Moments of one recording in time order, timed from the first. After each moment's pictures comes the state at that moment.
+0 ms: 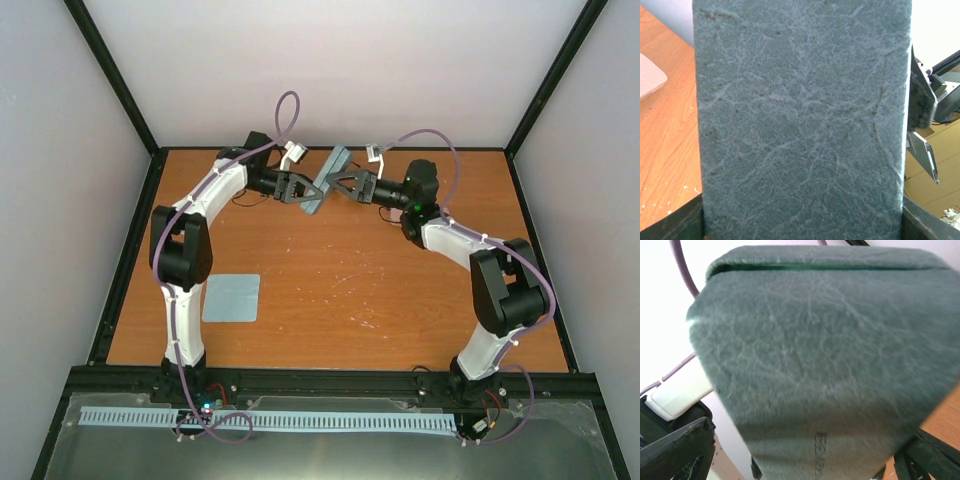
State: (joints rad) left arm -0.29 2.11 1.86 -0.99 1.54 0.40; right arm 0.35 1.72 1.05 0.78 -0.98 0.98
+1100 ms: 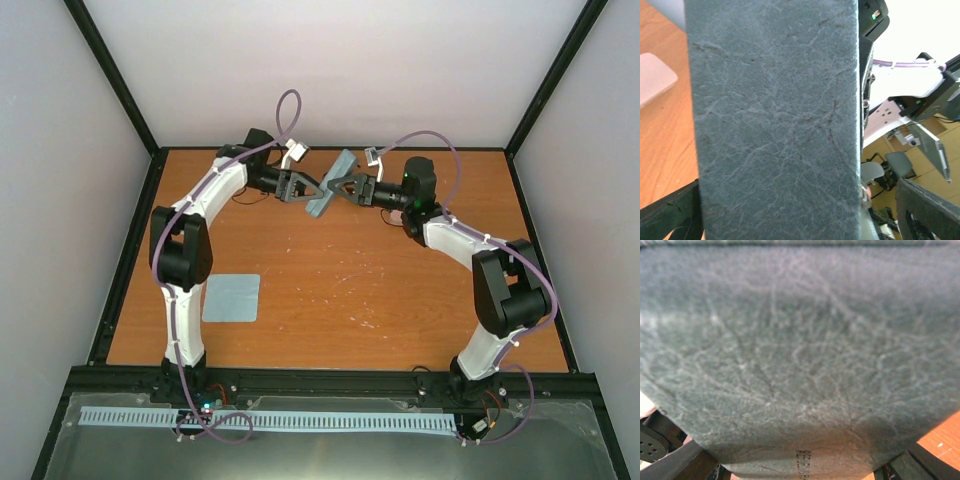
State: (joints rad) left arm -0.29 2.10 1.87 -0.98 1.52 0.38; right arm 0.35 1.71 1.08 0.57 -0.98 0.85
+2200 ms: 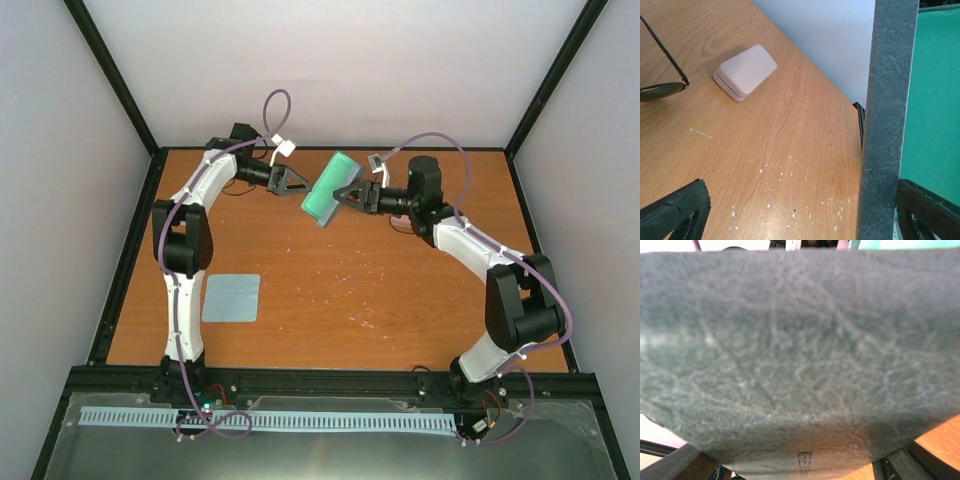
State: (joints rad) left arm -0.18 2.26 2.05 -1.06 1.26 0.47; right arm 0.34 1.61 1.08 0.25 -0.99 0.69
